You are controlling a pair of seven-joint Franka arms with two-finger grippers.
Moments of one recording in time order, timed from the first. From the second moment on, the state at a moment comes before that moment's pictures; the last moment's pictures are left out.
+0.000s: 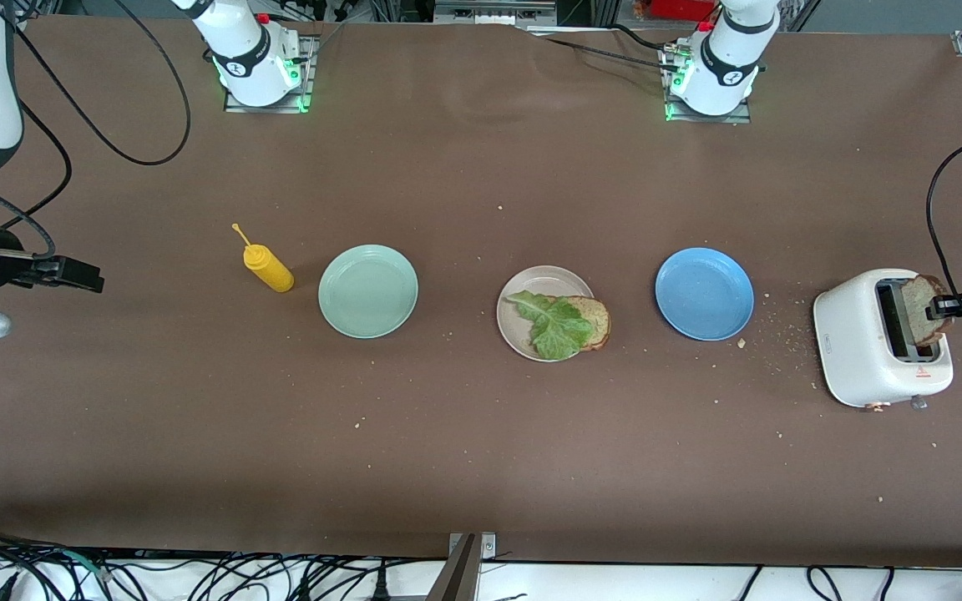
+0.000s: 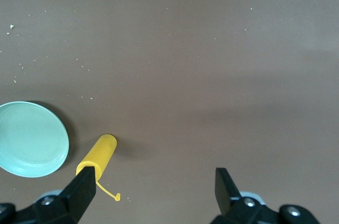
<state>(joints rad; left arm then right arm) 0.54 0.43 -0.25 -1.59 0.17 1.90 0.18 -0.15 0.33 0.15 -1.36 -0.09 1.59 0.05</state>
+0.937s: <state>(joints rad) 0.43 0.33 -0.39 -1.34 0.08 1.57 0.18 -0.15 0.33 0.15 -1.36 -0.09 1.59 0.05</state>
